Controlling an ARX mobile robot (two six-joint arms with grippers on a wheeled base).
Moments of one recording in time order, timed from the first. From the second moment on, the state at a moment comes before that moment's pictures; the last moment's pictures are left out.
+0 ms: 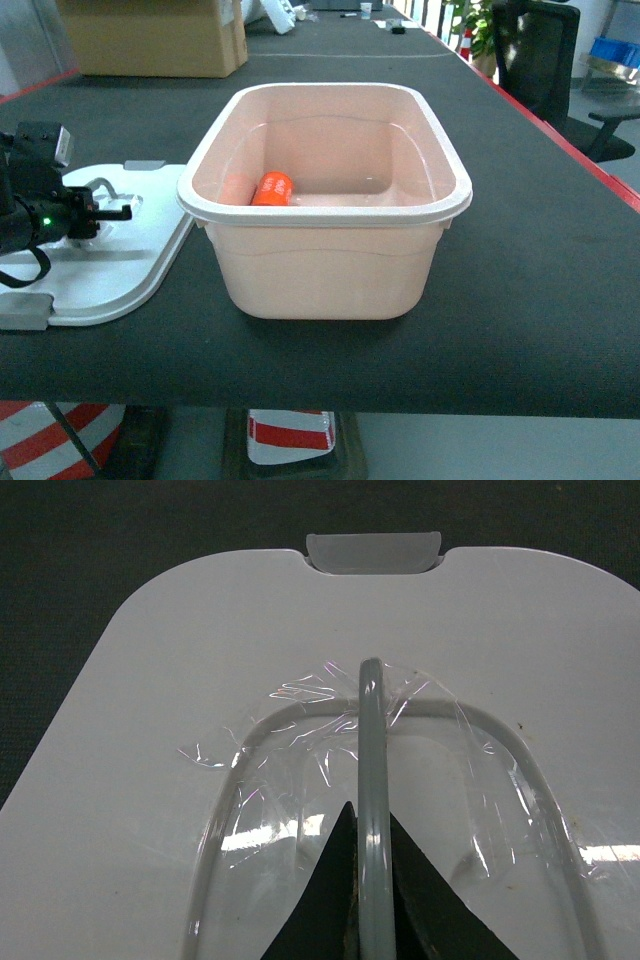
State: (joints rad) left arm 0.13 2.43 1.38 0.70 0.06 0.08; right arm 0.00 0.00 0.01 -0.01 0.00 0.00
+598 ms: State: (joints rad) left arm 0.00 1.89 1.34 0.53 -0.19 0.00; right arm 0.00 0.00 0.01 -0.01 0.00 0.00
